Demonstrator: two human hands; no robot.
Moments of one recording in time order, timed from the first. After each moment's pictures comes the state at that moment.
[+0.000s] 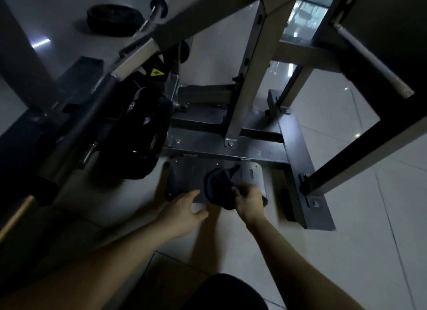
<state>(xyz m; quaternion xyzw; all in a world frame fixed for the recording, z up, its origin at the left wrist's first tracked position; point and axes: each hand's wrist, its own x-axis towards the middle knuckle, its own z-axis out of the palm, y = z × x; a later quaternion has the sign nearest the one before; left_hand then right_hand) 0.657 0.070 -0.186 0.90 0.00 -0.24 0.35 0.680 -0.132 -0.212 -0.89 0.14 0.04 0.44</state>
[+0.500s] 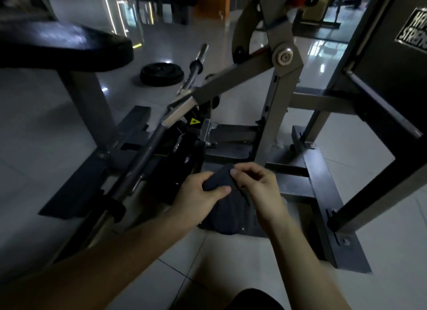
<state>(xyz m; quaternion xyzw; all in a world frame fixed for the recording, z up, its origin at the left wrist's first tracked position) 0.651 0.094 -0.017 0.79 0.04 -0.02 0.61 0.679 -0.068 -0.022 -0.68 -0.01 0.03 0.73</state>
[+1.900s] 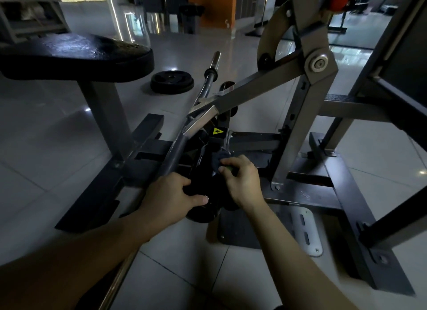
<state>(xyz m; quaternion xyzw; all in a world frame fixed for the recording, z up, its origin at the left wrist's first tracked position) 0.677 0.211 -0.002 0.95 0.06 -0.01 0.29 0.750 0.034 -0.050 -0.86 -0.07 -0.11 0.50</state>
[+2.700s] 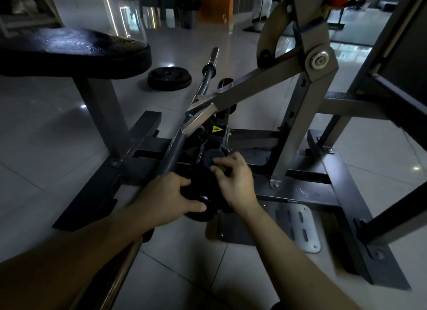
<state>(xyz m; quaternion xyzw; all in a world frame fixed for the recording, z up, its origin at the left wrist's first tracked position) 0.680 0.225 -0.004 0.95 0.01 -0.07 0.30 0.742 0.049 -0.055 -0.85 -0.10 -0.14 0.49</state>
